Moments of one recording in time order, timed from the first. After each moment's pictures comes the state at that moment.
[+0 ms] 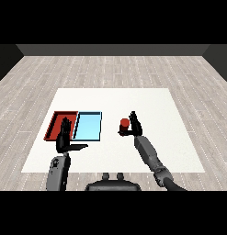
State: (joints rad) left arm 0.01 0.04 0.08 -1.60 0.07 -0.03 -0.38; right arm -0.58 0.00 0.04 -0.62 -0.37 -0.01 -0.60
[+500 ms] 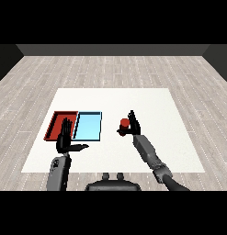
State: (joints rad) left arm 0.02 0.03 0.07 -1.61 0.07 -0.03 -0.38; right arm -0.64 0.00 0.07 -0.54 -0.40 -0.03 -0.61
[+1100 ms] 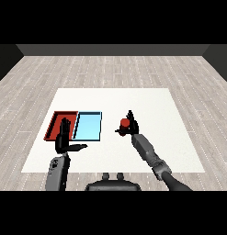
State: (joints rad) left arm 0.02 0.04 0.08 -1.61 0.08 -0.03 -0.38; right arm -0.71 0.00 0.12 -0.41 -0.46 -0.04 -0.67
